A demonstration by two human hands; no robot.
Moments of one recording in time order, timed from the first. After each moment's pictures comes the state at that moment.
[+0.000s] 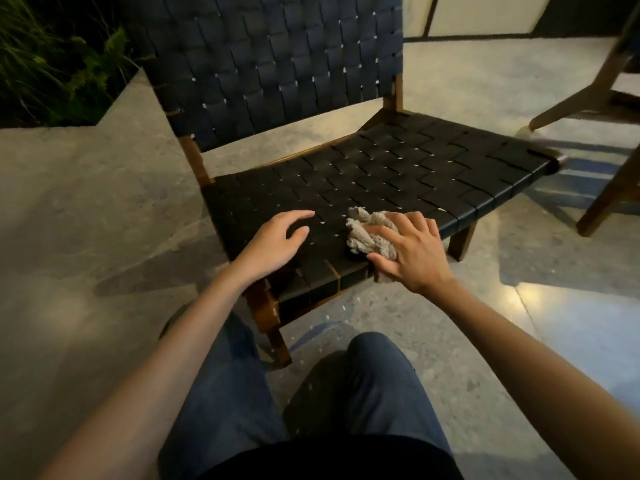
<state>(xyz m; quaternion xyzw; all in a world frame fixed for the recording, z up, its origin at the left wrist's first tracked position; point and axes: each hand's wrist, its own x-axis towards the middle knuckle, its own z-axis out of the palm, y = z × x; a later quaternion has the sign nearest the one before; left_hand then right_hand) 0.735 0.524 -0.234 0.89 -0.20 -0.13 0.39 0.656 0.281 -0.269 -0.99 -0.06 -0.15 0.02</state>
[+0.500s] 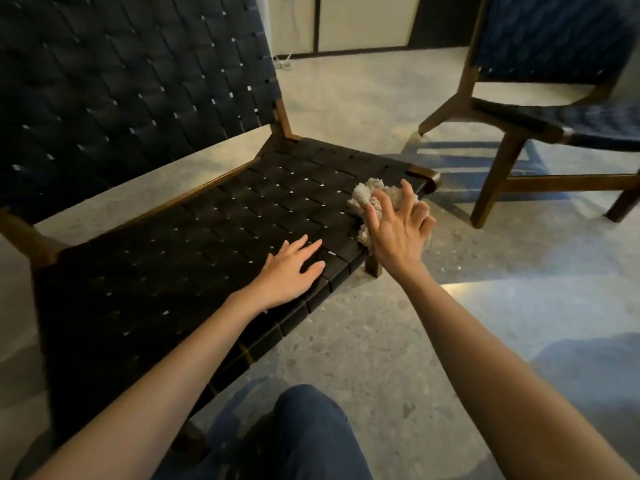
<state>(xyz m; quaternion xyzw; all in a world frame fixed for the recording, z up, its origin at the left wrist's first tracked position) 0.766 0.320 -0.253 0.86 -0.34 -0.28 0.25 0.702 0.121 -0.266 -0.92 0.33 -0.18 0.05</state>
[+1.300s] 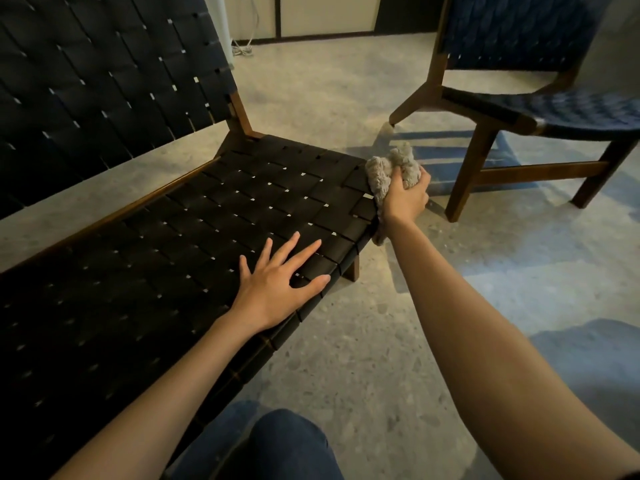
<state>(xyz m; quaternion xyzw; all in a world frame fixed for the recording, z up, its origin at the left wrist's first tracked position) 0.778 0.275 -0.283 0.88 -0.39 -0.18 0.20 0.753 0.043 -0.244 -0.60 0.48 -0.39 0.51</state>
